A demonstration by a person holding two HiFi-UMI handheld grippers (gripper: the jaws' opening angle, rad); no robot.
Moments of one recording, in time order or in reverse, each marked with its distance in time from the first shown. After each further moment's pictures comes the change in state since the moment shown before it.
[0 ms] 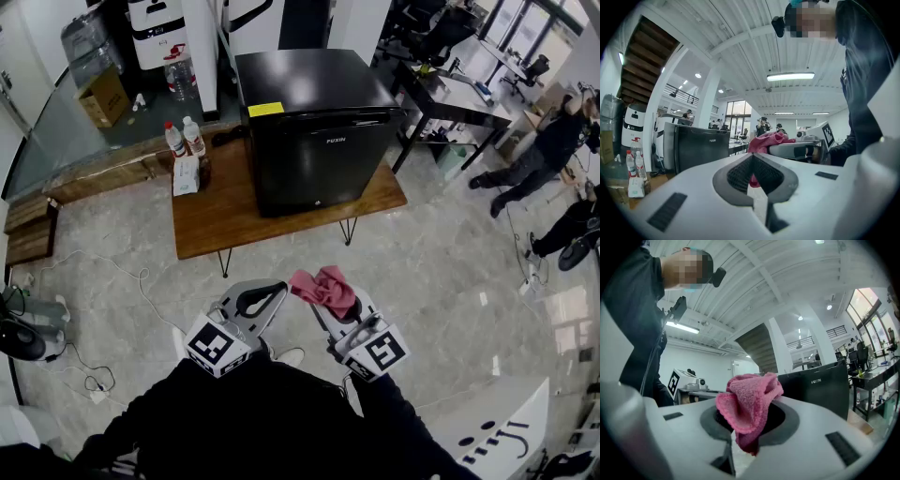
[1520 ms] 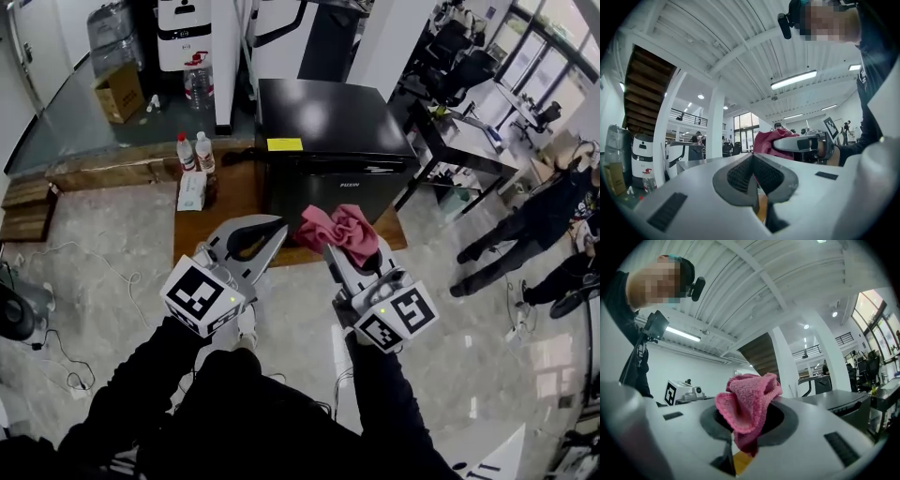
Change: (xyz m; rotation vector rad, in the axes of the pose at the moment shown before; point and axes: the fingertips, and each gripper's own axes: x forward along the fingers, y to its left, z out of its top) left arm 0.044 0.126 0.146 0.166 -0.142 0.146; right arm 0.113 -0.077 0.147 -0.054 -0.108 0.062
